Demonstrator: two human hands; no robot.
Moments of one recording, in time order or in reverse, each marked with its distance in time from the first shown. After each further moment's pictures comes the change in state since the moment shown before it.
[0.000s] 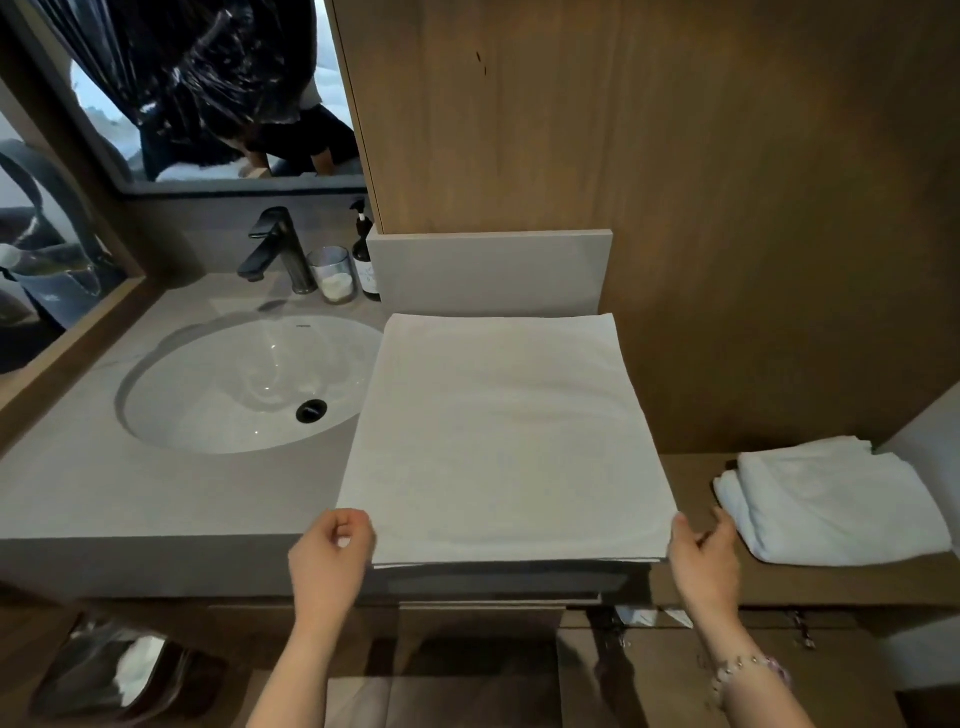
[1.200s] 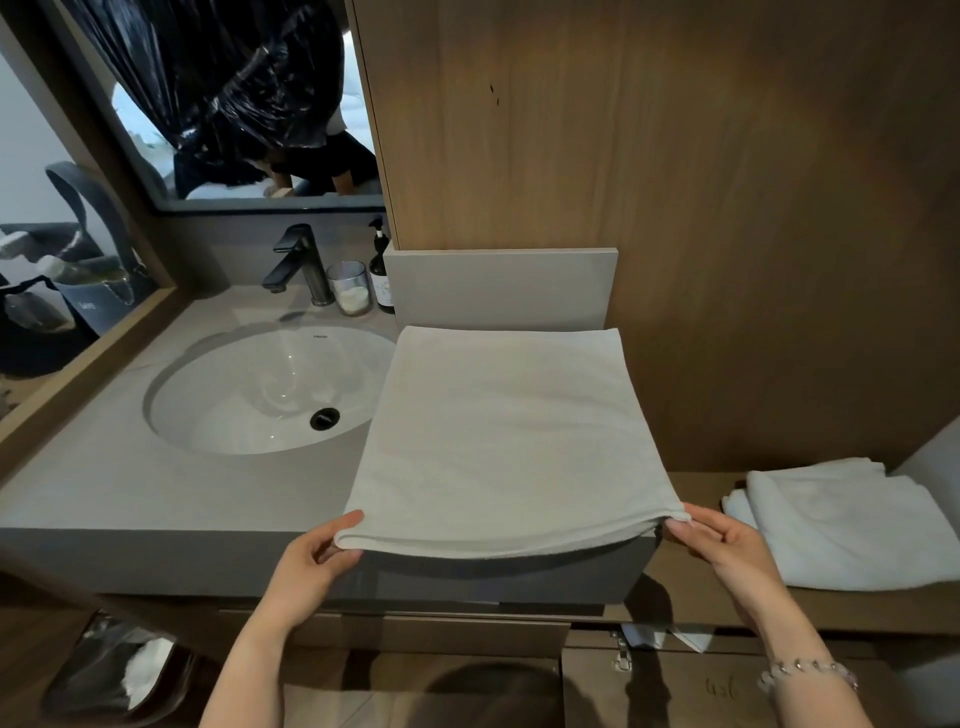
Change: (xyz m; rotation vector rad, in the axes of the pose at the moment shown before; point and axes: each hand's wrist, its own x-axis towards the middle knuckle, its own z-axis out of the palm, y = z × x) left_hand 0.014 -0.024 -0.041 -0.107 -0.402 -0.067; right_hand 0.019 -0.013 -0.040 0.228 -0.411 -0.048
